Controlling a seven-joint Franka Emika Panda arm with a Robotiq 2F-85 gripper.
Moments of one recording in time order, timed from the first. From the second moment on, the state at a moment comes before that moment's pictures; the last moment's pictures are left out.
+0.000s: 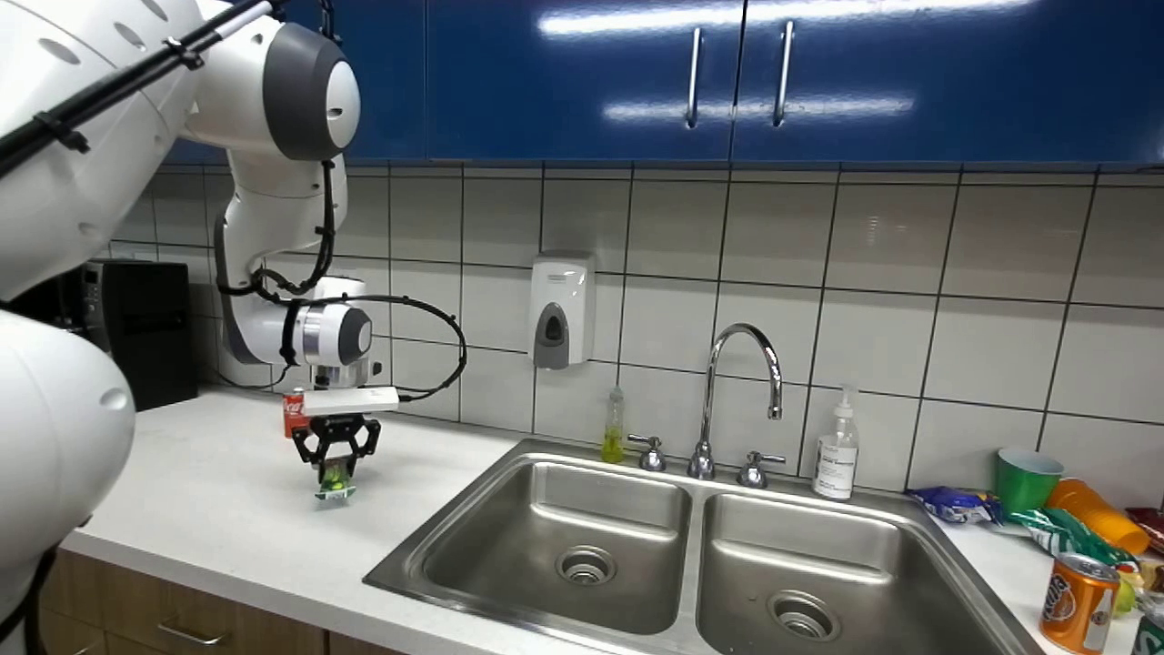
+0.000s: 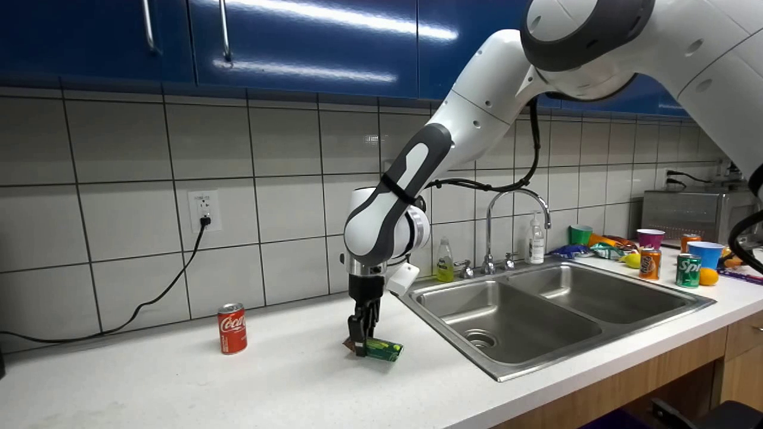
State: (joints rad) arm 0.18 0.61 0.25 -1.93 -0.15 2.55 -0.44
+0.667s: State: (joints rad) arm 0.19 0.49 0.23 -1.98 -0.14 2.55 -0.20
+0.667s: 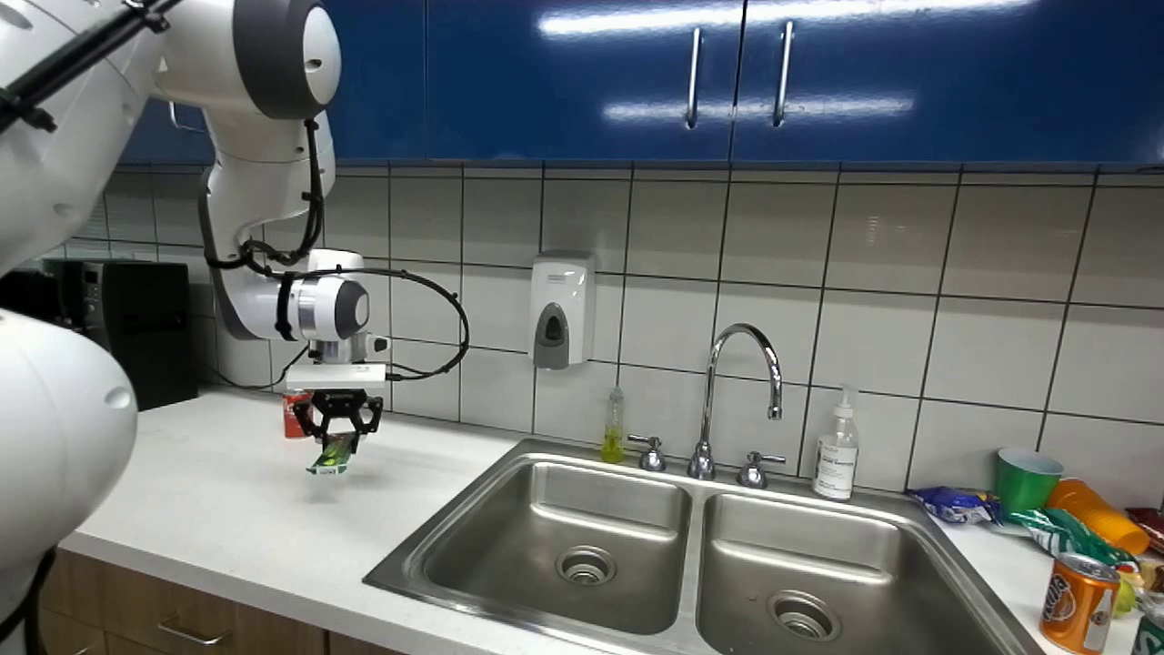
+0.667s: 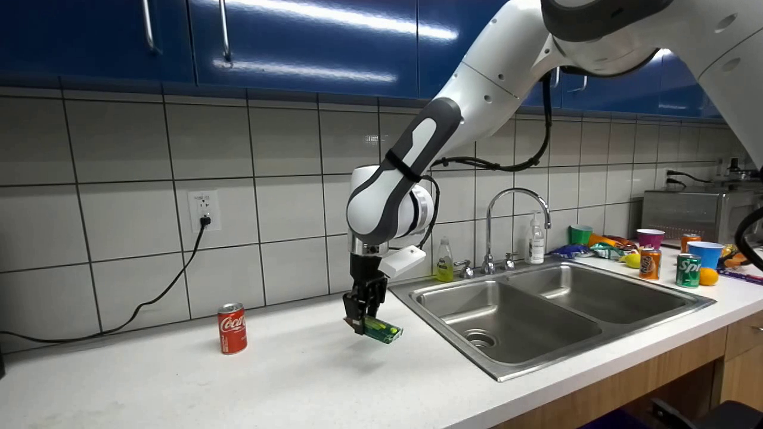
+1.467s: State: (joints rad) arm 0.22 0.31 0.10 -2.16 -0.15 2.61 0.10
